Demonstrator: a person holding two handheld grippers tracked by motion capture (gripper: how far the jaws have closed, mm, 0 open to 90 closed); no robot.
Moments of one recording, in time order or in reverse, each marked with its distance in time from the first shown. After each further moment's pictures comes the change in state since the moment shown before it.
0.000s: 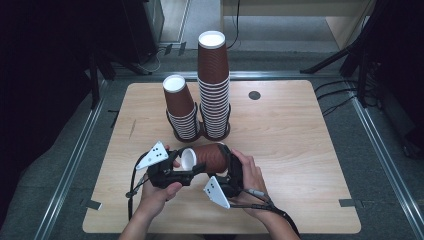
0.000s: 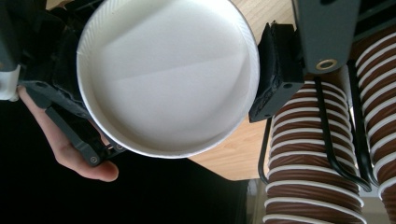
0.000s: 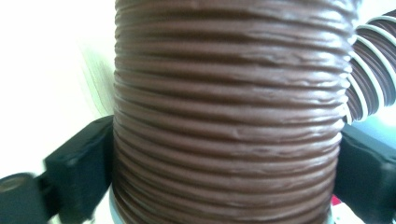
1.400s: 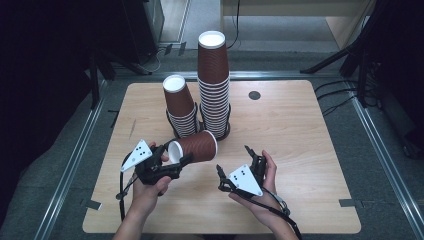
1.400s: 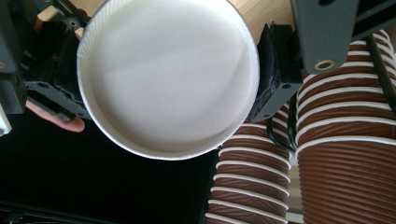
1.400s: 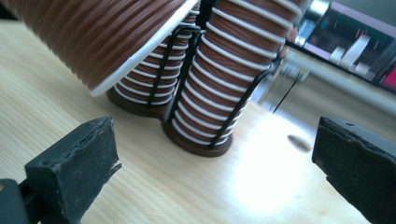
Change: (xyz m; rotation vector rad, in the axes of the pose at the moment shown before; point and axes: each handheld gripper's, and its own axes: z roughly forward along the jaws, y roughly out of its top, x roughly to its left) left arm 0.015 -0.001 -0.019 -0.127 0.112 -0.002; right arm -0.022 -0.026 -0.022 0.103 -0.024 0.674
